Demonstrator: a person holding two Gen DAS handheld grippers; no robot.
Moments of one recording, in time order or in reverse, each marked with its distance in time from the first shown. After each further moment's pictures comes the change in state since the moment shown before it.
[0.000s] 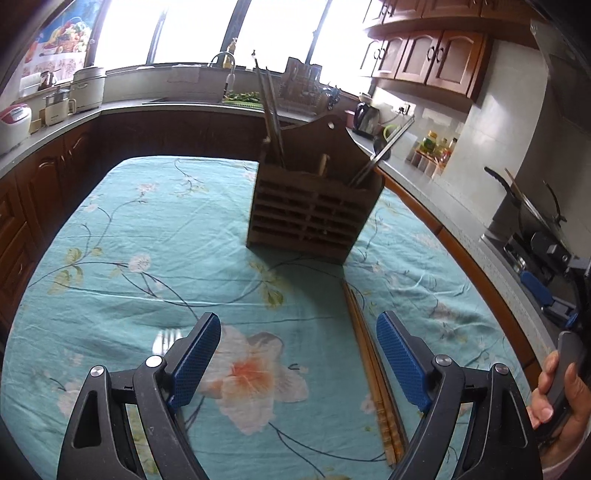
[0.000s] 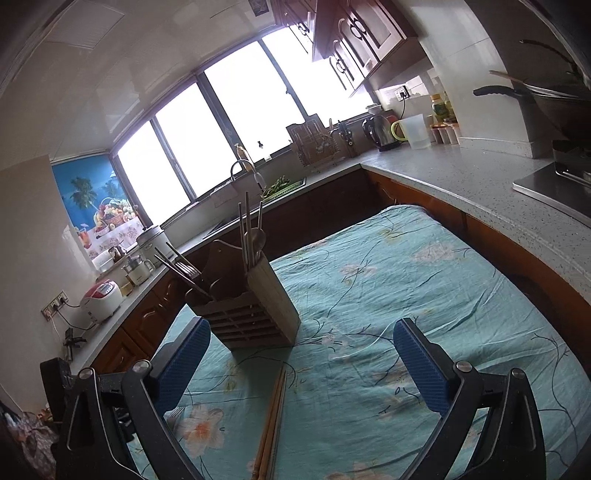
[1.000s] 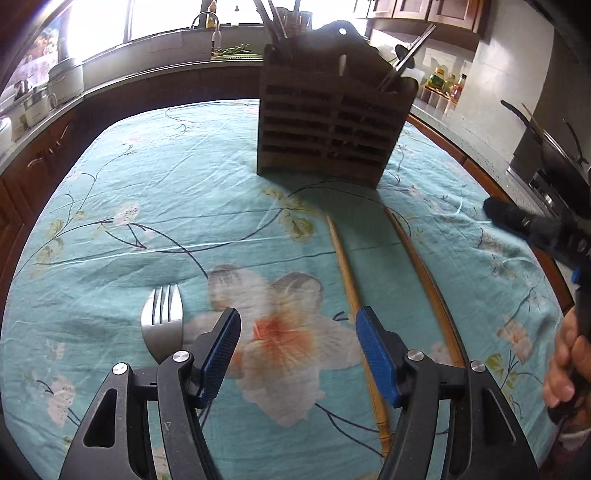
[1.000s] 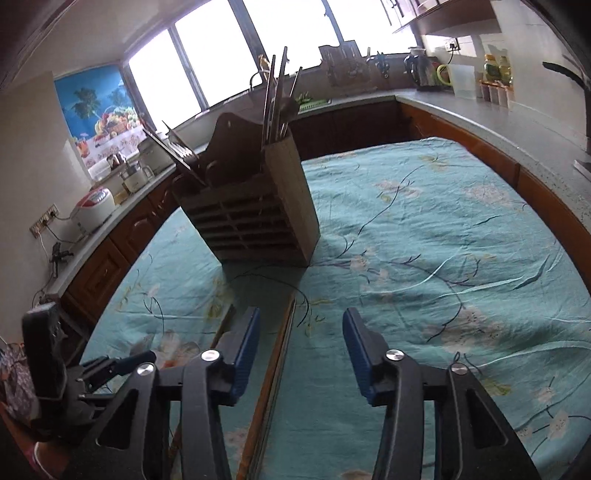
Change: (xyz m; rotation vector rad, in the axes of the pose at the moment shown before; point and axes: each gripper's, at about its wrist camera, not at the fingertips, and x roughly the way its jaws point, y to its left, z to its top) left arm 0.044 0.026 -0.011 0.071 0.180 0.066; right arm 0.104 0.039 -0.057 -0.193 0.354 -0.003
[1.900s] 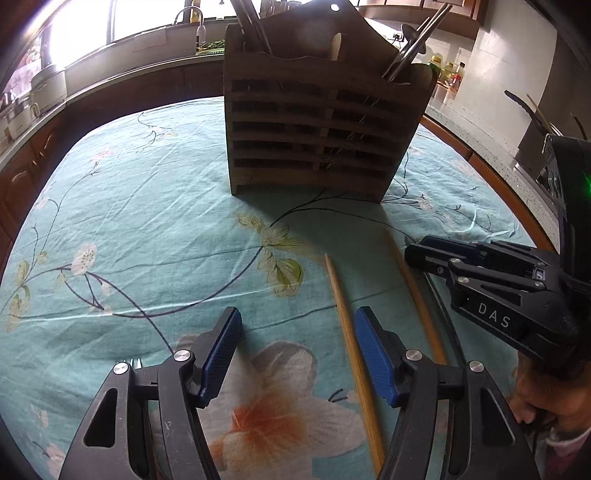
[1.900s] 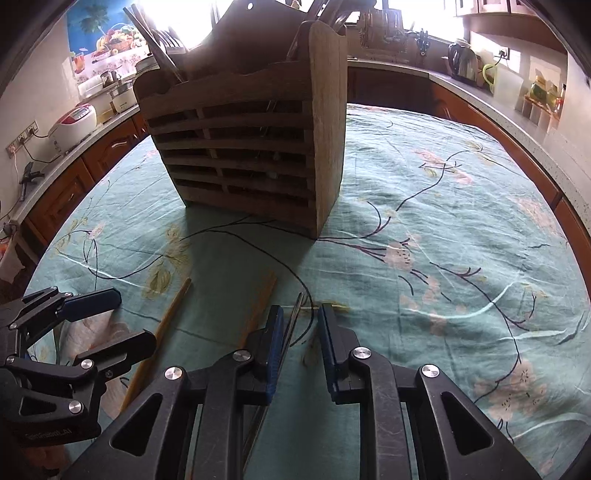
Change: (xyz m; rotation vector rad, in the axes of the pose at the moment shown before) left arm 0.064 -0.014 0.039 0.057 0.044 0.003; right arm 0.078 0.015 0.006 -0.210 0.175 -0.120
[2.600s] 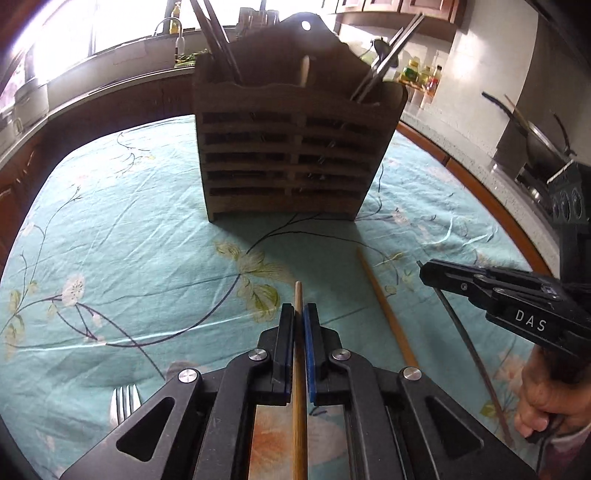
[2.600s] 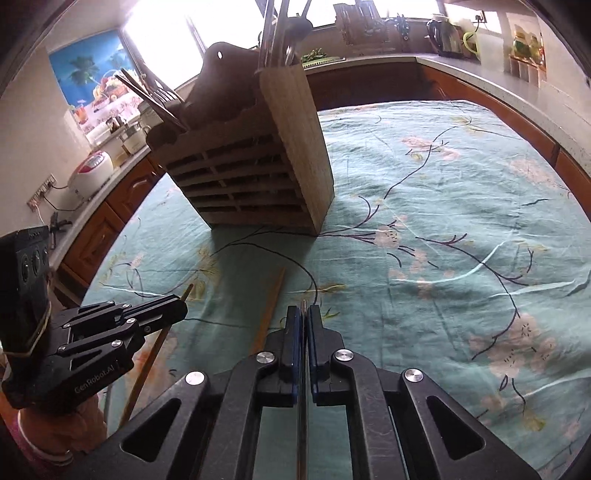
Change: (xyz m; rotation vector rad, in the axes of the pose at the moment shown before) left arm -0.005 -0.003 0.010 0.011 -0.053 -0.104; right arm -0.041 -0.021 -0.013 0.177 -0.051 0.170
